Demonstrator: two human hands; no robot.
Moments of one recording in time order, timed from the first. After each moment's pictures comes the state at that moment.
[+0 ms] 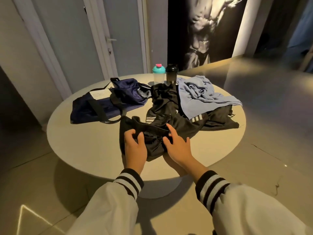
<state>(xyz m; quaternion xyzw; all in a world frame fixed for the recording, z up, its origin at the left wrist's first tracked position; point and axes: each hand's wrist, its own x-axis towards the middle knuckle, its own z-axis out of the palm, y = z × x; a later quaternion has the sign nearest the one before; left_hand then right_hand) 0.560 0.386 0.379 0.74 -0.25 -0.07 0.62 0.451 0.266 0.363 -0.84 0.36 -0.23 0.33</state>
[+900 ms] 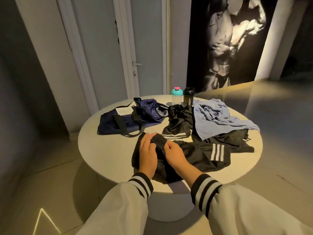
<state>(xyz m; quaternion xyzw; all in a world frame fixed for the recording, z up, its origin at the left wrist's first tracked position) 0.553 0.390 0.424 0.70 -0.29 -0.09 0.65 0.496 0.298 0.418 -0.79 0.33 -0.25 0.45</state>
